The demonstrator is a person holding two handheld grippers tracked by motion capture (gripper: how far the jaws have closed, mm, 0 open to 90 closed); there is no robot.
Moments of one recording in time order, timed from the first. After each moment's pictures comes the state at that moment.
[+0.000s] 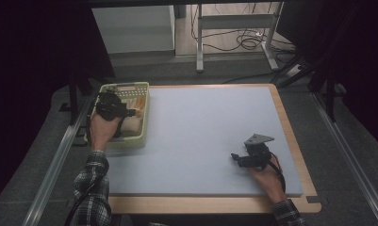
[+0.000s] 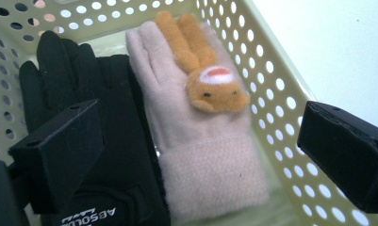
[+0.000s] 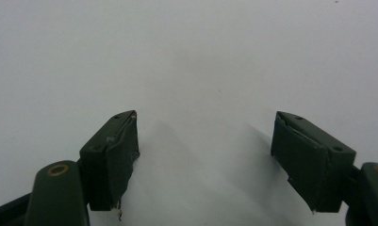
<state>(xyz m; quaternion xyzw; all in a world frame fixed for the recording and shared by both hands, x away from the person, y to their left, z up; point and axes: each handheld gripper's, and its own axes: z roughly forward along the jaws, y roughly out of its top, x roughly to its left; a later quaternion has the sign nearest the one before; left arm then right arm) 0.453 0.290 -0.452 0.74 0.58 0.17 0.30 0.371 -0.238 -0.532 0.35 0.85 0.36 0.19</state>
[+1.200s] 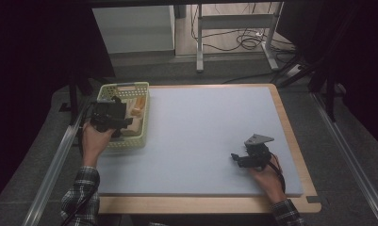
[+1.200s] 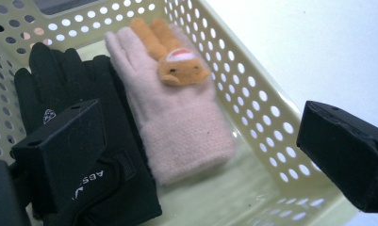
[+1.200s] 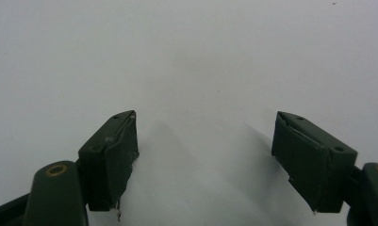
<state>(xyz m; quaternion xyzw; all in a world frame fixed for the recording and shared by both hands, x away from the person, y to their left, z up) 0.404 0.291 -0.448 0.76 0.52 0.20 0.34 0.371 -0.238 -0.532 0.35 0.85 0.35 0.20</state>
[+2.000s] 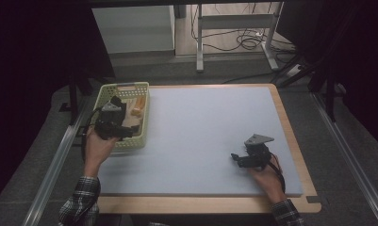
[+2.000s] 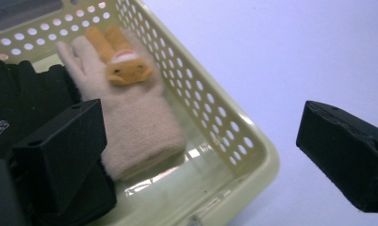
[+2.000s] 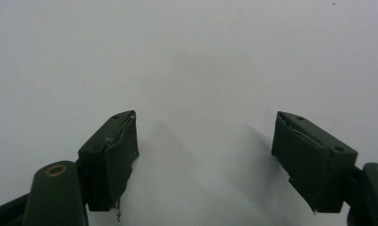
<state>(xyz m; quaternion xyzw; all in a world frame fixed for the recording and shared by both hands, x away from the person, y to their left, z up) 0.376 0.266 -0.444 0.78 0.47 0.19 0.36 0.370 -0.238 -0.532 0.35 0.85 0.35 0.20</state>
